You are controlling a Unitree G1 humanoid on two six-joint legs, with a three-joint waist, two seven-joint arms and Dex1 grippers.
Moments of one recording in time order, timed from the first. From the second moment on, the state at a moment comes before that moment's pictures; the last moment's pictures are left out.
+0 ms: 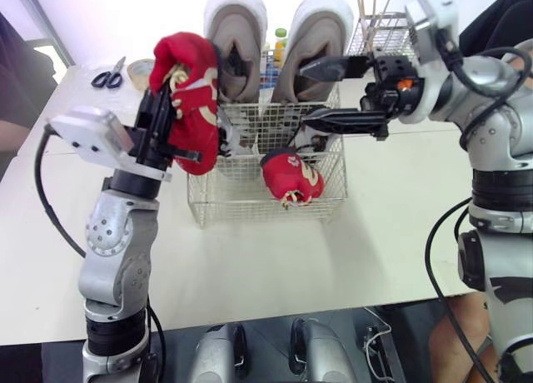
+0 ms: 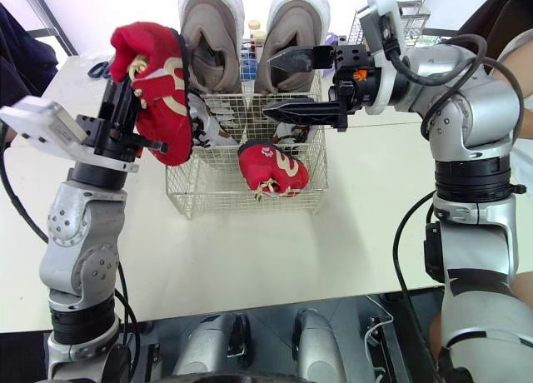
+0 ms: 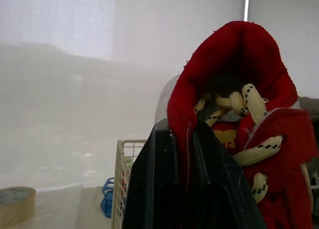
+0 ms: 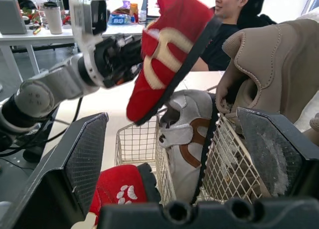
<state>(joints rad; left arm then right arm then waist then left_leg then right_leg) -0.28 0.24 0.16 -0.57 -0.42 0.16 -0.15 -1.09 -0.69 0.01 0.09 0.62 0.67 1.29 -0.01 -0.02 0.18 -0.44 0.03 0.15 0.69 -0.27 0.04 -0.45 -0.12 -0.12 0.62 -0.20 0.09</state>
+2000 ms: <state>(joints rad) 0.23 0.11 -0.04 -0.35 -0.09 -0.40 -0.17 -1.13 -0.69 0.03 0.11 0.60 0.73 1.32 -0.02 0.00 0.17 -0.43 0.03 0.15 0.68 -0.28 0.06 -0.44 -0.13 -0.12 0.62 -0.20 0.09</state>
